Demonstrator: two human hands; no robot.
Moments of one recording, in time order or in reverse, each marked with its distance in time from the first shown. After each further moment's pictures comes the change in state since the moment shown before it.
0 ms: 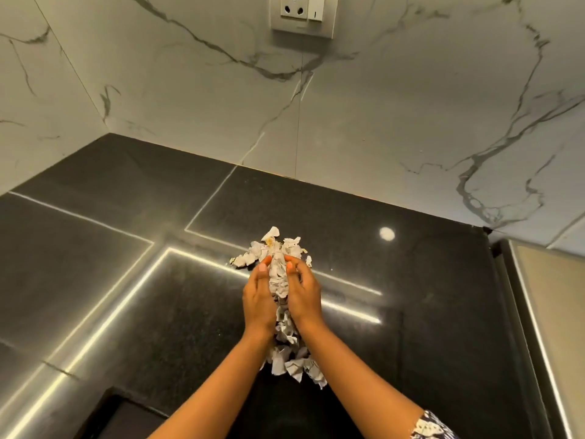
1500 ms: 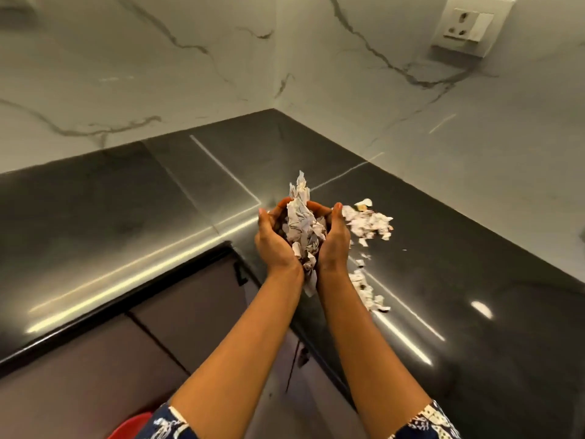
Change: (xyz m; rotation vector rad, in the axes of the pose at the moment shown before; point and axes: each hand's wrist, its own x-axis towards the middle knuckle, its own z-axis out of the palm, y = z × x) left_hand -0.116 0.062 -0.068 -0.881 0.543 0.171; right_hand -0.122 -0.071 0.029 0.595 -0.385 0.059
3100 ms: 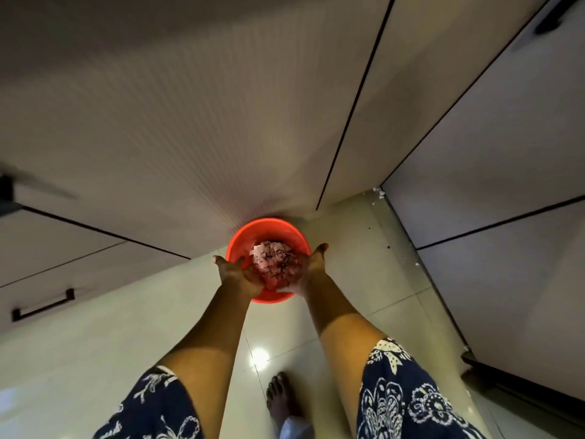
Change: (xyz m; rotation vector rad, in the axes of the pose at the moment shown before) left_hand -0.002 0.023 -0.715 -0.041 0.856 -0.675; right_hand -0.291 0.571 0.018 -0.164 0.139 1.475
